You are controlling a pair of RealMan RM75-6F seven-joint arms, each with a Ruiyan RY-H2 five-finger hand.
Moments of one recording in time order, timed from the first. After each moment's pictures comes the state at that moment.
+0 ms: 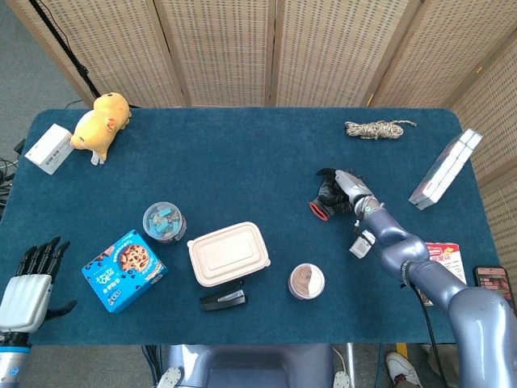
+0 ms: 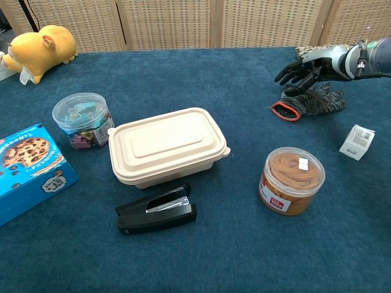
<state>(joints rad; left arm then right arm) -0.05 -1.16 0.01 -1.77 1.47 1.44 0.25 1.00 -1.62 0.22 -0.71 -1.33 0.27 0.88</state>
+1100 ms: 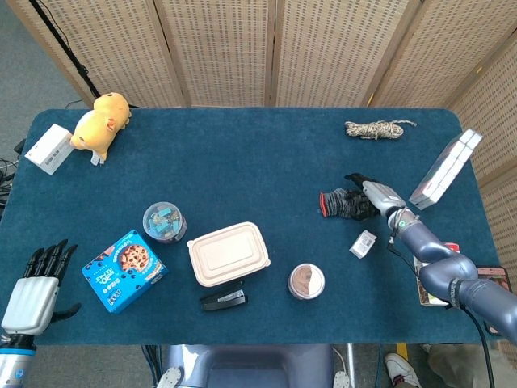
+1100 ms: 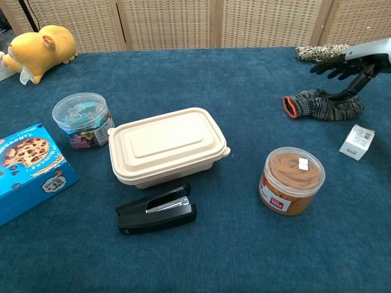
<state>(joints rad) -0.05 -1.17 0.03 -1.77 1.49 1.44 0.28 0.84 -1.36 0.21 -1.04 -1.33 0.39 0.56</state>
